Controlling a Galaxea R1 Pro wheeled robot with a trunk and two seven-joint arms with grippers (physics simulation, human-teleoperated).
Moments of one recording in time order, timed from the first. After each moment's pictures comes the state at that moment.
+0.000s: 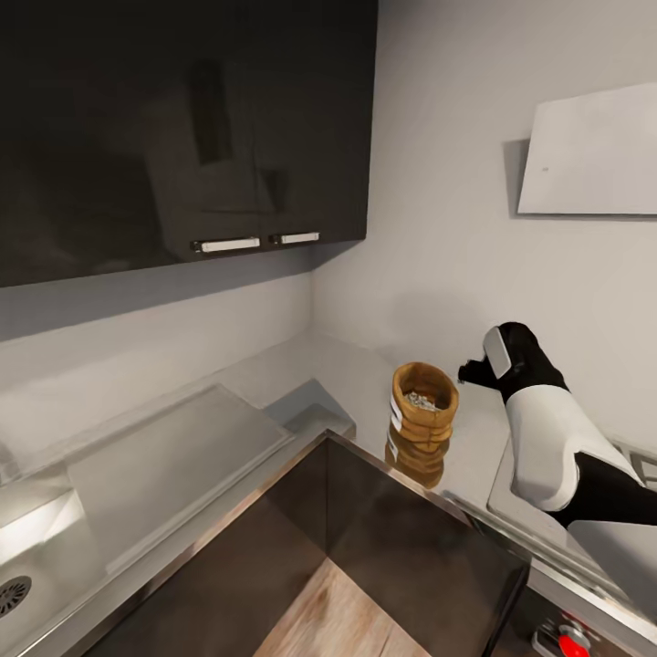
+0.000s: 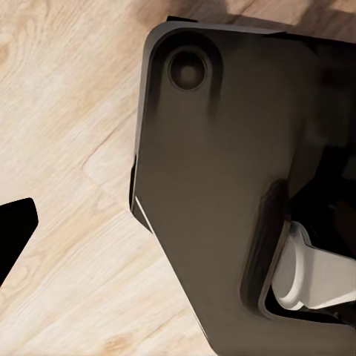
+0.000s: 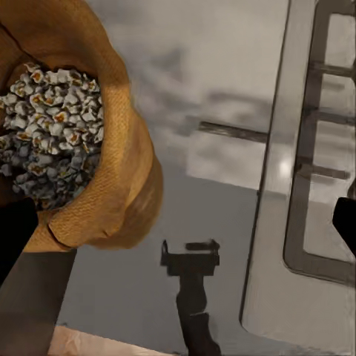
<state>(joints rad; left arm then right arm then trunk) 0.01 0.00 0.14 -0.11 0.00 0.01 0.01 -1.27 -0.04 -0.42 -0.57 0.00 1.02 -0.44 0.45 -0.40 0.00</state>
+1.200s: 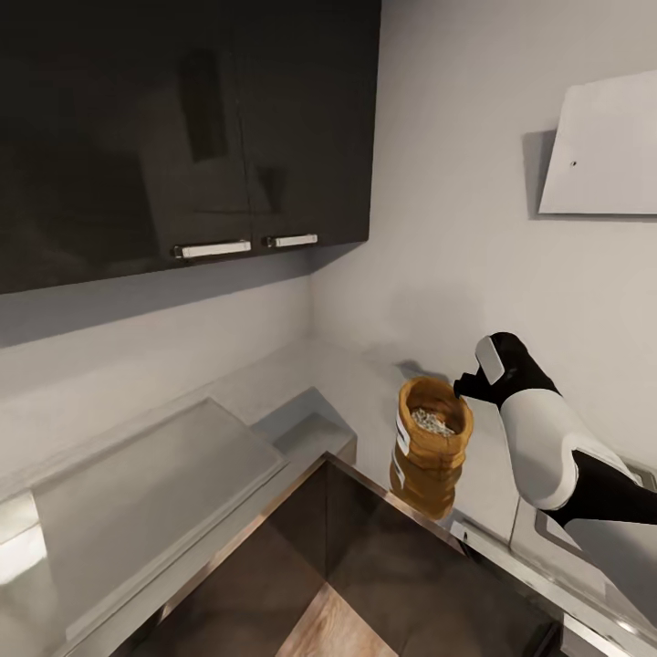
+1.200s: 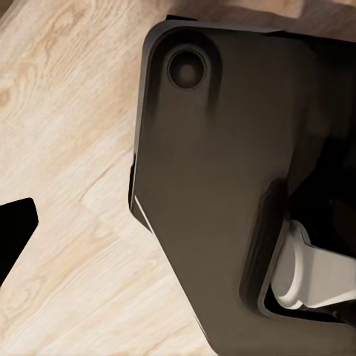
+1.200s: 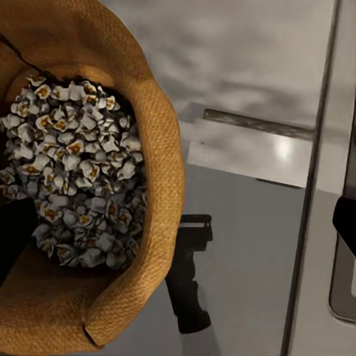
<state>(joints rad) 0.01 0.00 0.14 -0.11 0.00 0.01 0.01 -1.27 -0.03 -0.46 -0.48 0.00 1.03 -0.49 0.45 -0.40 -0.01</state>
